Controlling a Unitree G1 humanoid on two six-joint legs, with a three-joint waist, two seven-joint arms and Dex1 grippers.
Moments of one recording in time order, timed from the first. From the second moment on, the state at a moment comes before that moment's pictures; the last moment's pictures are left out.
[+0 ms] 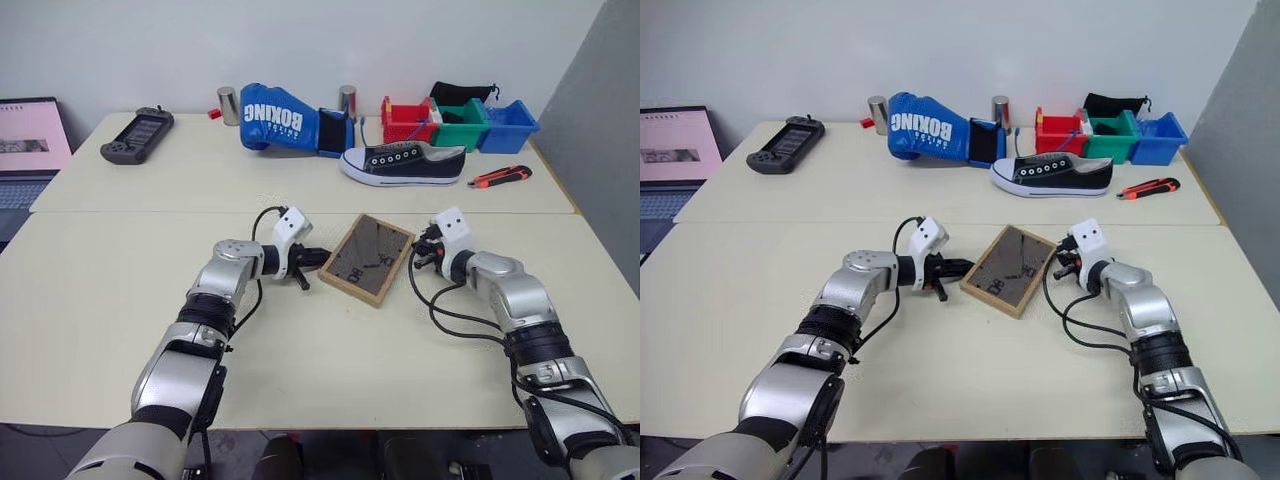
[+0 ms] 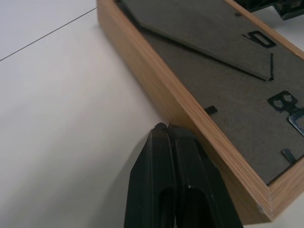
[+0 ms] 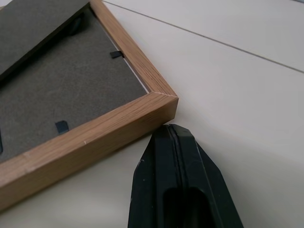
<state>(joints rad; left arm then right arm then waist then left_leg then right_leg) -0.84 0.37 -0.13 0.72 -0.11 0.26 -1.05 -0.68 -0.38 0.07 0.37 0.14 0.53 0.50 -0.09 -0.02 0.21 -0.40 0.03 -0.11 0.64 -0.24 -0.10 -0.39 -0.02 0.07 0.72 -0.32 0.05</state>
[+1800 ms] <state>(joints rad) -0.42 0.62 -0.03 0.01 -0.24 0.65 -0.87 -0.59 -0.31 0.20 -0.03 0.23 0.79 0.71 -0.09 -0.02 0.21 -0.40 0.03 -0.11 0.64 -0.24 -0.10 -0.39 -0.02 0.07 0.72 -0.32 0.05</state>
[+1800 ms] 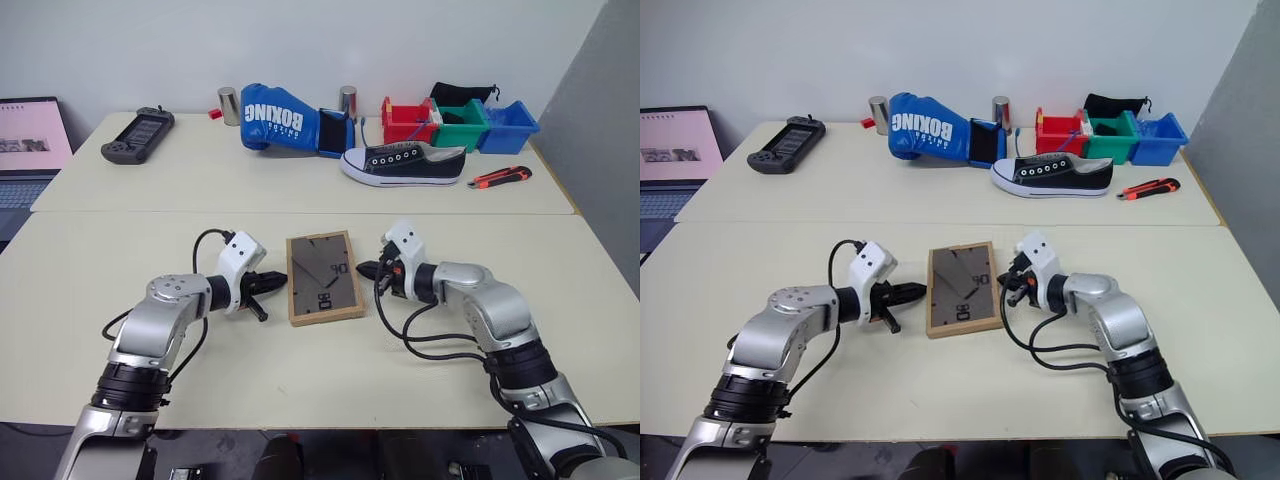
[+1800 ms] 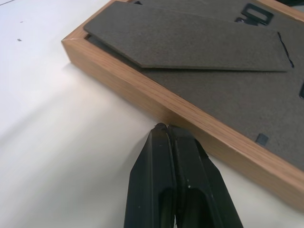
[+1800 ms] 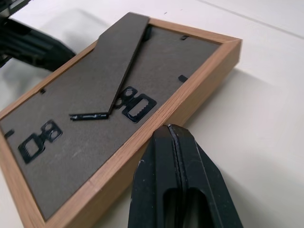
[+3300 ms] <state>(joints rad) -0.36 0.68 -0.03 -0.05 -0.28 0.67 -0.92 -0.62 -0.43 0.21 0.07 0.25 0.72 0.77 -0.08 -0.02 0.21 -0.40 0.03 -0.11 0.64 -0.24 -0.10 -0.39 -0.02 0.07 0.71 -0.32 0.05</state>
